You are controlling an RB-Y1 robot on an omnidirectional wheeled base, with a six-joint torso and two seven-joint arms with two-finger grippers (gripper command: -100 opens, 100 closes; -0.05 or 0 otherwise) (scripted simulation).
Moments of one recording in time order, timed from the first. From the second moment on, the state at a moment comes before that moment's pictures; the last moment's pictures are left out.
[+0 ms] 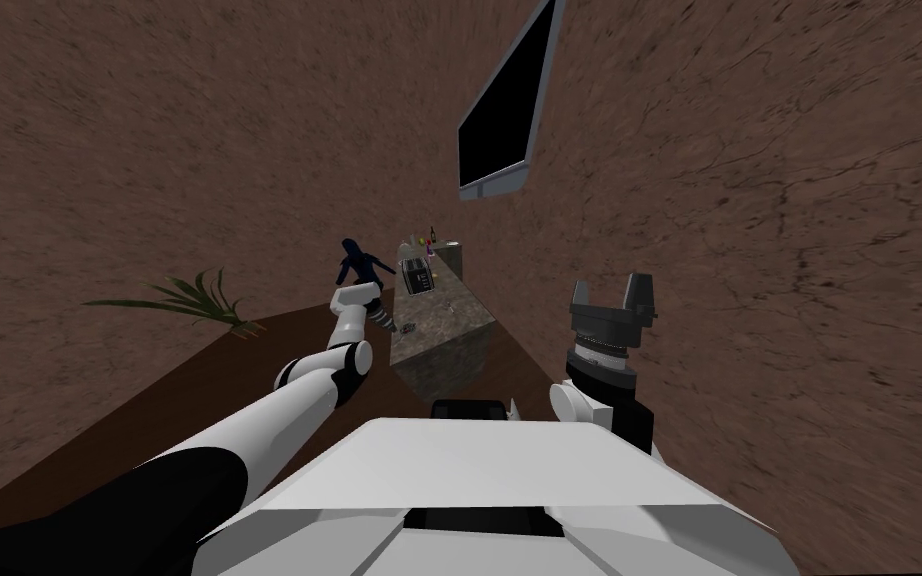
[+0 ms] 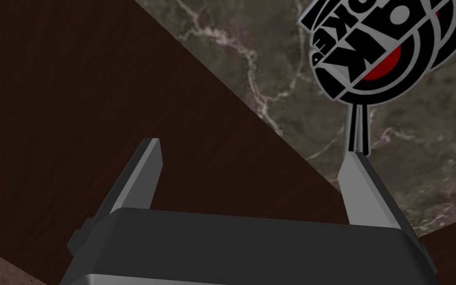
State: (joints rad) left arm -0.73 0.45 0.48 -1.00 0.09 1.67 0.73; right arm 0.53 0.01 0.04 -2.36 -0.12 -0.63 0.10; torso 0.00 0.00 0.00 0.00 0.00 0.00
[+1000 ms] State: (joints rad) left arm -0.74 0.47 0.48 -1.00 0.10 1.67 0.73; right arm 0.53 0.01 0.04 -2.36 -0.12 -0.63 0.10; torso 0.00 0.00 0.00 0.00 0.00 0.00
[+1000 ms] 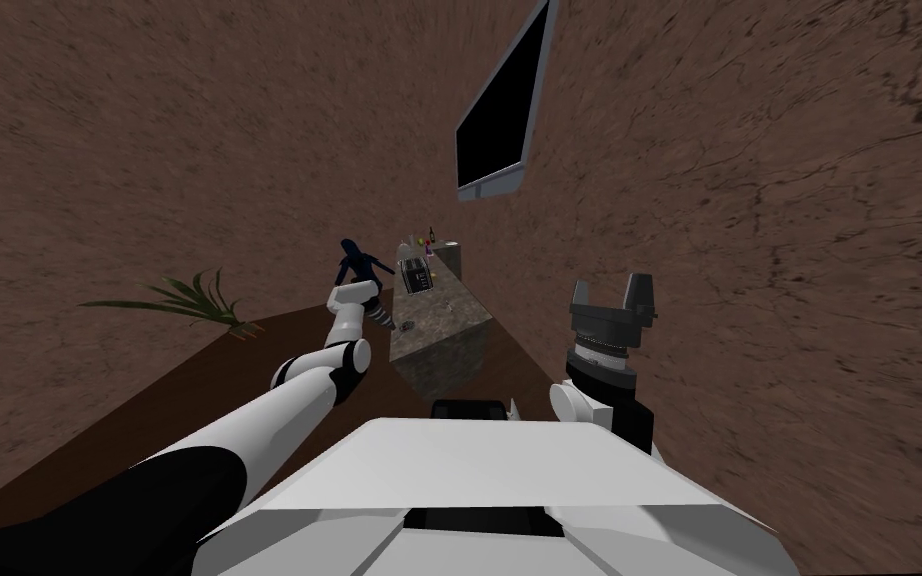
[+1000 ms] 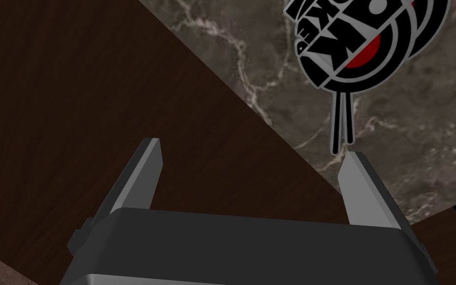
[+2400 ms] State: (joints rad) left arm -0.76 0.50 0.49 -0.99 0.12 1.66 0.74; right arm 0.53 0.01 0.04 -2.36 -0.12 -0.63 0.10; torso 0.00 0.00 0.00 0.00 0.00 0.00
